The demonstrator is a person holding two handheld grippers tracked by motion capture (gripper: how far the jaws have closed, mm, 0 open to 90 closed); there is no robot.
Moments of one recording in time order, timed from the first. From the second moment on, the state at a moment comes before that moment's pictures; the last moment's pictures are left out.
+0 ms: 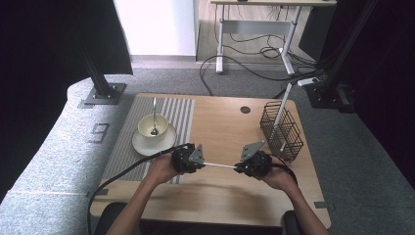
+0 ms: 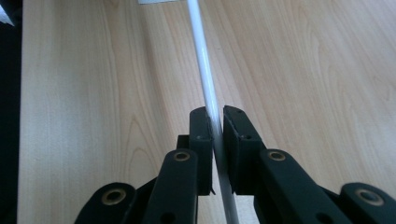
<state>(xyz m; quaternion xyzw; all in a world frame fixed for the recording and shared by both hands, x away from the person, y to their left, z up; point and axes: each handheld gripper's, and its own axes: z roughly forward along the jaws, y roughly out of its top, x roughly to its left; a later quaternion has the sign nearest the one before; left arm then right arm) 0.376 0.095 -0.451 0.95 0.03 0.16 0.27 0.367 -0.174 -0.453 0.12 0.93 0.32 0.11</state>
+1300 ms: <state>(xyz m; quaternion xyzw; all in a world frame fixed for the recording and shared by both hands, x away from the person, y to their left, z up) 0.388 0.133 -0.444 0.94 0.13 0.12 0.29 0.376 -0.199 -0.445 0.23 0.87 0.40 0.18</state>
